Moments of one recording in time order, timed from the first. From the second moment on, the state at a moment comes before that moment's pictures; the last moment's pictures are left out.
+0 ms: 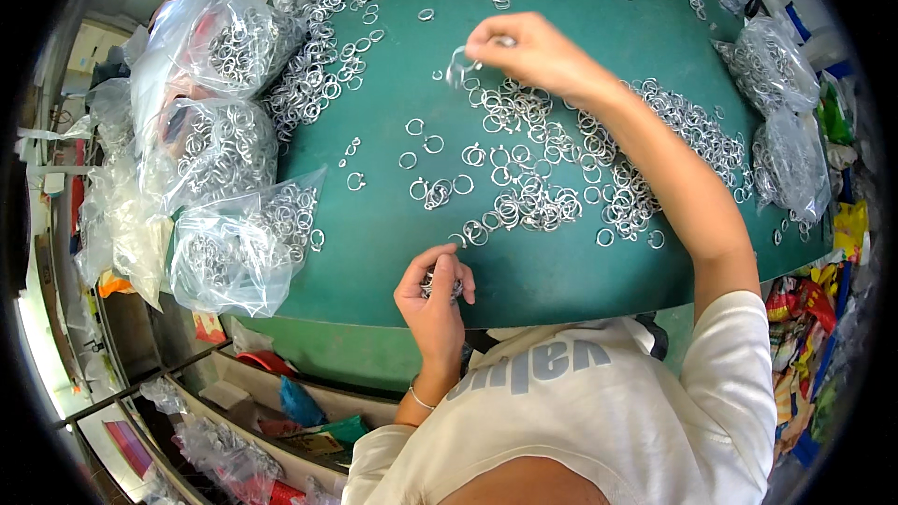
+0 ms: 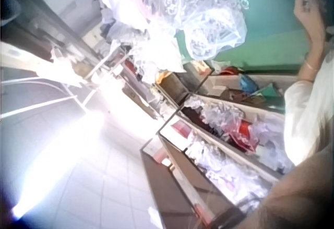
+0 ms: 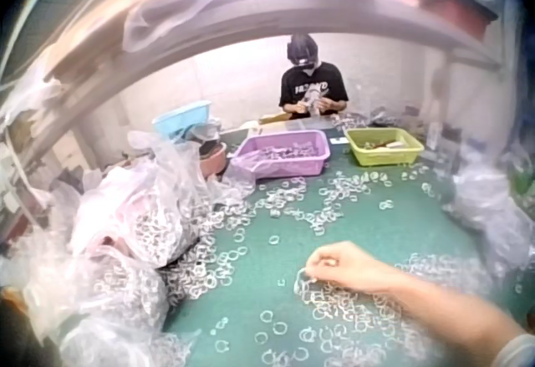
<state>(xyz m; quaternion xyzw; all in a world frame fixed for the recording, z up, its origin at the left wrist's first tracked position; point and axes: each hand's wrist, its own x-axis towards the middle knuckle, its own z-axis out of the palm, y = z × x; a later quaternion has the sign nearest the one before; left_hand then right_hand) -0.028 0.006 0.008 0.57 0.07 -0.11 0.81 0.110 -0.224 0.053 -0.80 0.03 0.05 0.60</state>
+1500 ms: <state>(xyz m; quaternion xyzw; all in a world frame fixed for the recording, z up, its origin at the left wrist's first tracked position) -0.019 -0.012 0.024 0.59 -0.02 -0.25 0.77 0.001 -0.195 0.046 -0.81 -0.05 0.06 0.59</state>
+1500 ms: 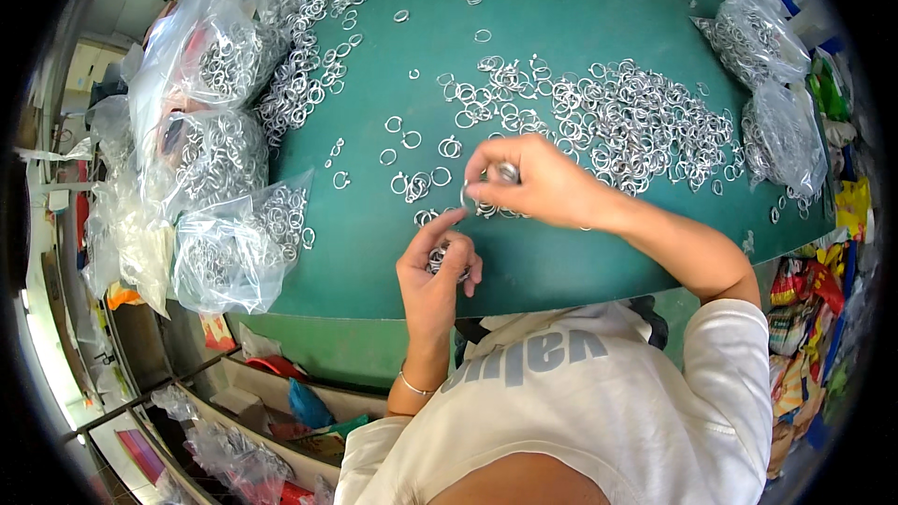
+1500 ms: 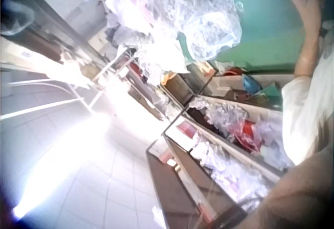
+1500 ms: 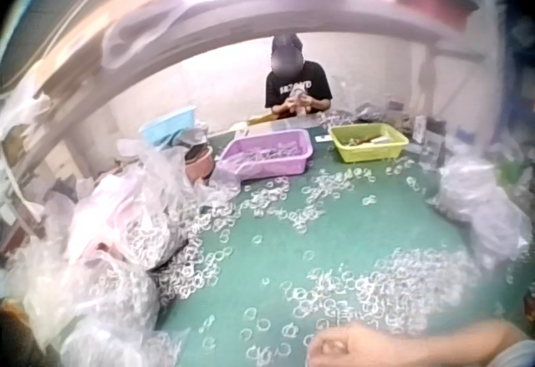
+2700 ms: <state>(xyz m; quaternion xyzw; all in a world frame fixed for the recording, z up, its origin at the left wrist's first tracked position) -0.004 0.100 0.075 0.50 0.07 0.02 0.86 -0.003 -0.204 0.020 -0.96 -0.05 -0.04 0.26</state>
